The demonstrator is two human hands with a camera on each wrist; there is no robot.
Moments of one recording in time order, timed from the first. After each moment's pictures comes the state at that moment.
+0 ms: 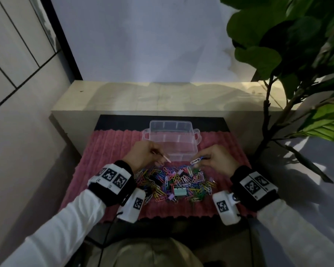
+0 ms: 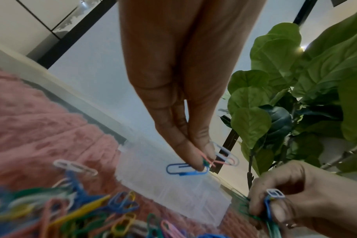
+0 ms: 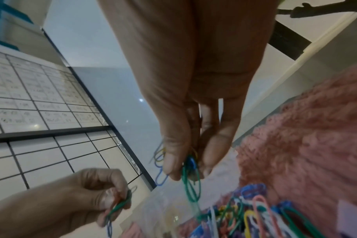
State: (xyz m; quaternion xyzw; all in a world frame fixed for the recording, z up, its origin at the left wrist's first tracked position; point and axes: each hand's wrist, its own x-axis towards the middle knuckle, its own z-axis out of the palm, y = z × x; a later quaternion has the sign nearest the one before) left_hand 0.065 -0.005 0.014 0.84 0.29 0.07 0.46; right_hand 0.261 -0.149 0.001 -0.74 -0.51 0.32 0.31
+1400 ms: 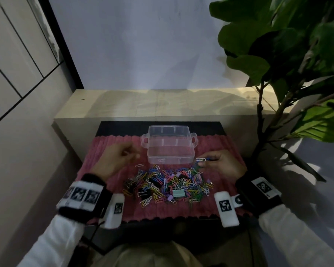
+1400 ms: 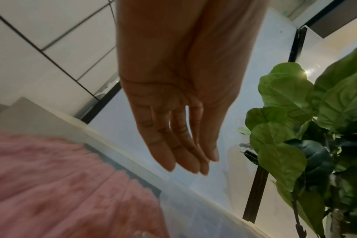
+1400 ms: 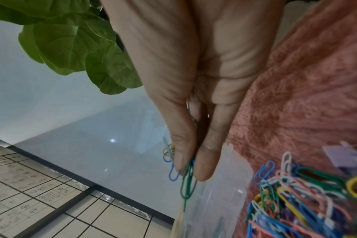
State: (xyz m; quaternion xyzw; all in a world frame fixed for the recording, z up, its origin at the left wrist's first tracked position) left_hand 0.008 0.002 0.036 0.86 0.35 0.14 0.34; right_hand 0.266 -0.172 -0.004 -0.65 -0.39 0.41 0.50
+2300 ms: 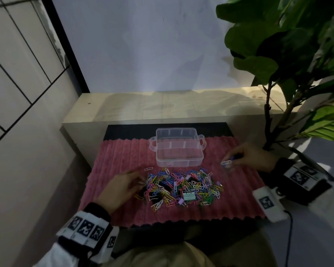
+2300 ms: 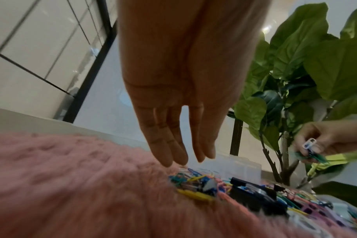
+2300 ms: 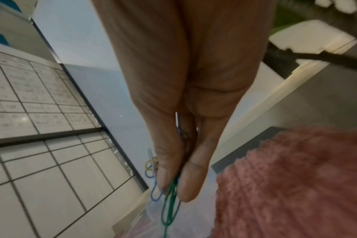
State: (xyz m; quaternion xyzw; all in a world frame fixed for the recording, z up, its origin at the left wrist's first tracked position) left_hand -0.034 -0.014 -0.007 0.92 0.28 0.06 0.27; right_hand 0.311 -0.183 0.043 -0.73 -0.54 0.33 0.26
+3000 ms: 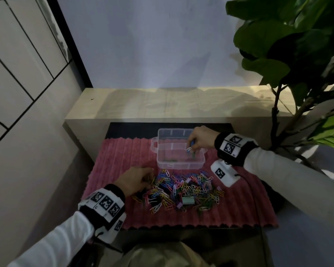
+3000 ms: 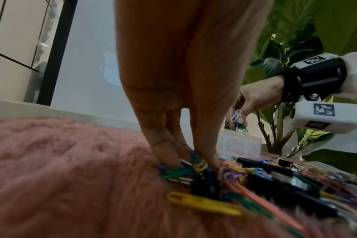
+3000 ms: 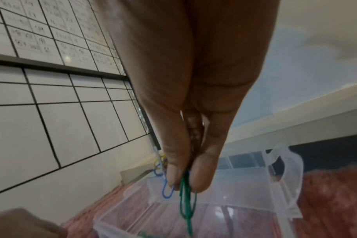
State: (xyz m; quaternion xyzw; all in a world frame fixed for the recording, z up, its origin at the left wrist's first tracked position) left_hand 0.013 0.006 -0.008 0.91 0.30 -0.09 0.26; right_hand 0.273 -0.050 0.052 -0.72 -0.63 0.28 0.04
